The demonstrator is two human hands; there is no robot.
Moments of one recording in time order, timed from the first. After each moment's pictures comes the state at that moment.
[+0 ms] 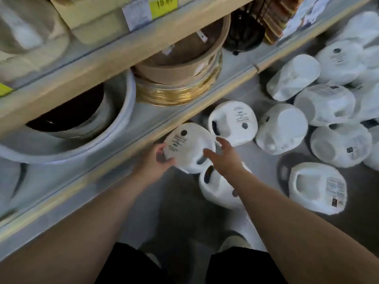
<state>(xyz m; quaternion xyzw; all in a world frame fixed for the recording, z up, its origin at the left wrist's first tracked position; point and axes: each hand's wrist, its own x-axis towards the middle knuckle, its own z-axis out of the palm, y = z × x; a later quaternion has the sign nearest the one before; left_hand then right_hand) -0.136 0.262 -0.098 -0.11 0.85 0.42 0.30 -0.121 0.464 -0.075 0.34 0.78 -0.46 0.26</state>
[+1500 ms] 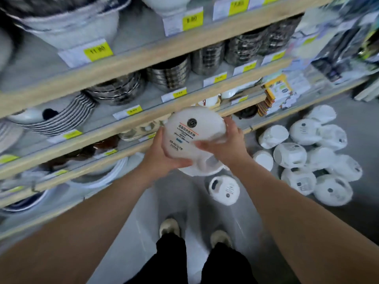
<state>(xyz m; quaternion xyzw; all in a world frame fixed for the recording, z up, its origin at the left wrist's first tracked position) -0.037 0.222 0.405 -0.15 0.75 0.62 0.17 -0.076 0.412 0.408 0.14 0.85 -0.49 0.14</state>
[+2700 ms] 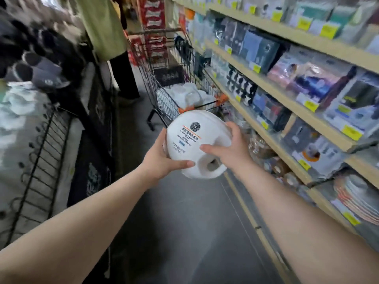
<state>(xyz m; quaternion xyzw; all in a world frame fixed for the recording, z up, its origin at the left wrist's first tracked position) 0.566 -0.126 0.577 -0.51 0.50 0.50 -0.49 0.380 -0.186 0.571 -0.58 0.58 -0.41 0.40</state>
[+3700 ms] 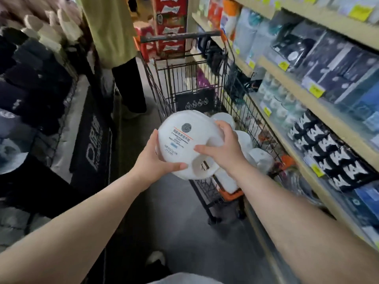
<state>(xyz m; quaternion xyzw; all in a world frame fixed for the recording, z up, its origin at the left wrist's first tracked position) 0.841 -0.642 0.539 -0.60 0.46 0.45 -0.47 0.656 -0.720 0.542 -0.64 0.54 -0.35 0.42</state>
